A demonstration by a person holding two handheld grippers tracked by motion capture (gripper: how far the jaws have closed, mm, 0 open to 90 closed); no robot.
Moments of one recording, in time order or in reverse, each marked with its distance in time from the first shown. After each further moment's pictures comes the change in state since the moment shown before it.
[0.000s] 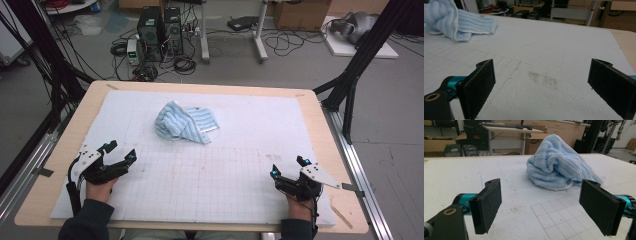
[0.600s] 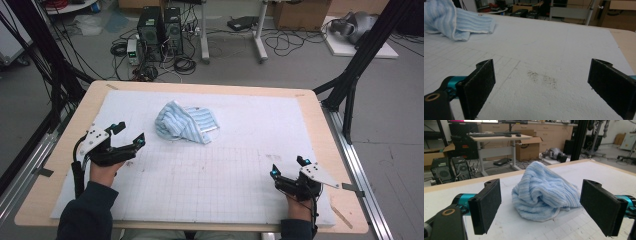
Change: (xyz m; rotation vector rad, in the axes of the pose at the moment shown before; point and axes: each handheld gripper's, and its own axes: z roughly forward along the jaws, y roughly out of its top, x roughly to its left) left arm -0.019 0.065 0.032 0.000 -0.080 0.096; right arm 0.001 0.000 0.001 0.009 -0.011 0.000
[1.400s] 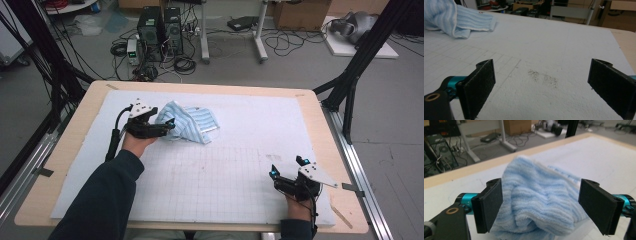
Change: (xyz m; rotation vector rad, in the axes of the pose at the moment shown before) left arm -0.012 0.010 0.109 0.234 -0.065 0.026; right arm 0.002 0.000 0.001 0.011 0.003 -0.019
